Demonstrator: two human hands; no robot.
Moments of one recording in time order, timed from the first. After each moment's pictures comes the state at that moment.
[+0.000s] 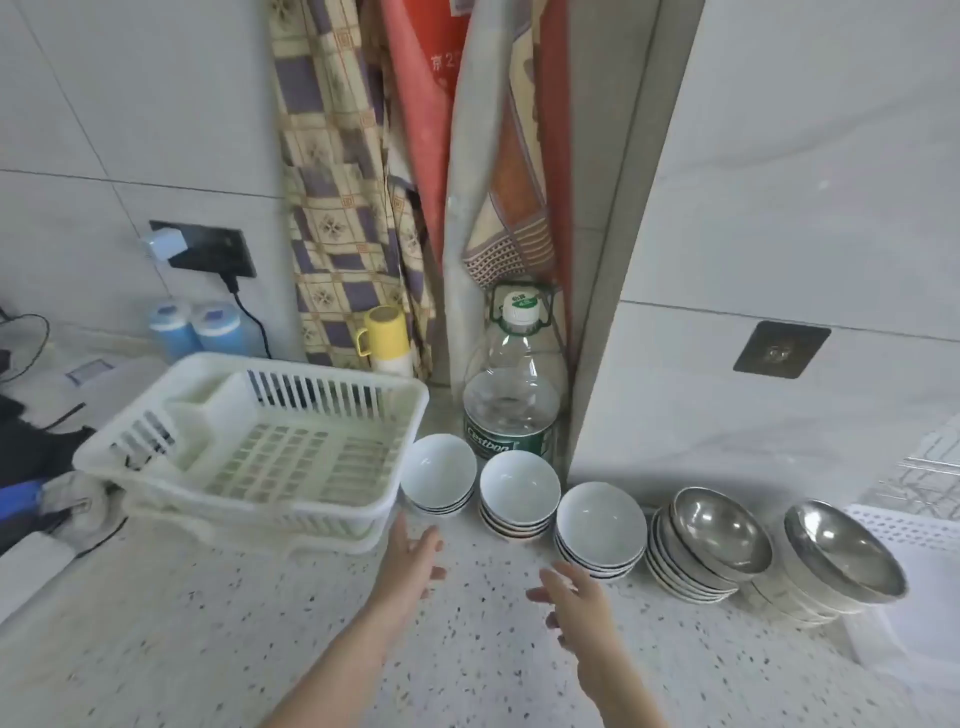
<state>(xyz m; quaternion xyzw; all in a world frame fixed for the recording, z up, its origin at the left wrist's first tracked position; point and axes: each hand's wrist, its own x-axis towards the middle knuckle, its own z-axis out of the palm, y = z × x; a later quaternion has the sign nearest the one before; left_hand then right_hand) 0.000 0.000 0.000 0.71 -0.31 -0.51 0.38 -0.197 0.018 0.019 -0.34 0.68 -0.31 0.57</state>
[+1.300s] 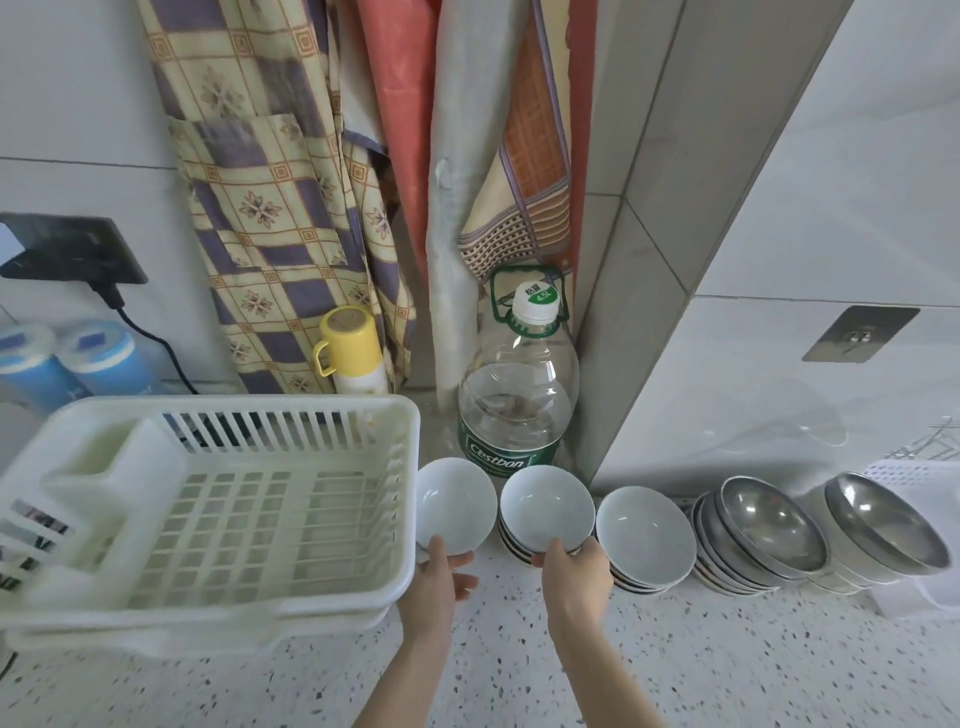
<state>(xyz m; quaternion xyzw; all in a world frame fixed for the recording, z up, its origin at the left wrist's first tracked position) 0.024 -0.066 -0.029 0.65 -0.19 -0.54 0.50 -0.104 -0.068 -0.019 -0.21 0.80 -0.43 0.35</state>
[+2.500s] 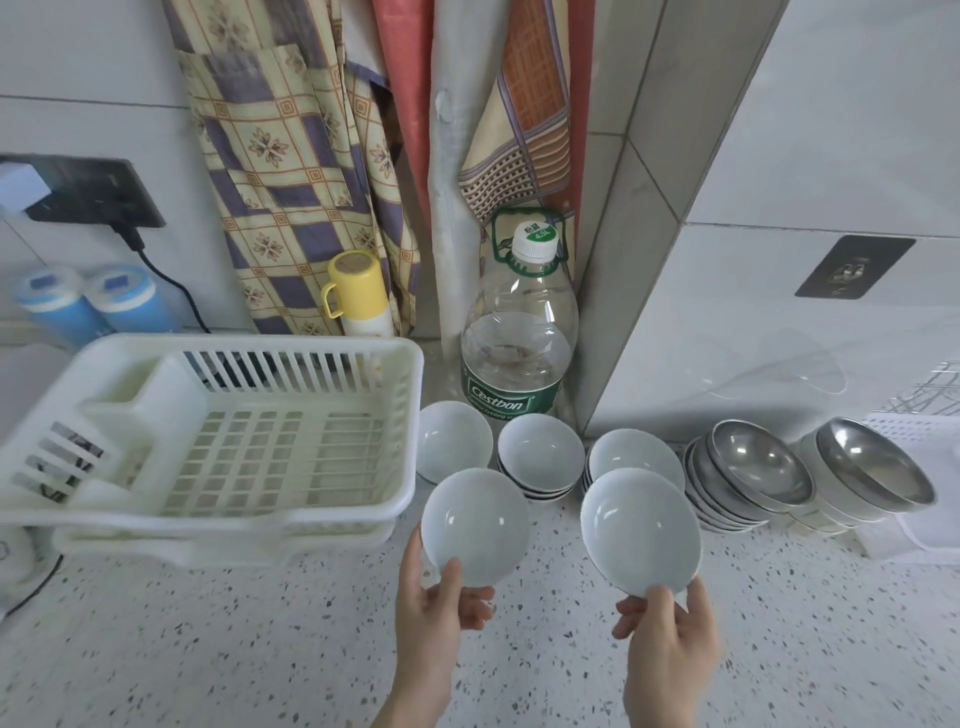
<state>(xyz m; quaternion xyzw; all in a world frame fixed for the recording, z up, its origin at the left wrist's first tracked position) 0.027 0.044 -0.035 0.56 -0.28 -0.58 0.52 -0.151 0.063 -0.002 -0.19 0.73 -0.59 0.28</state>
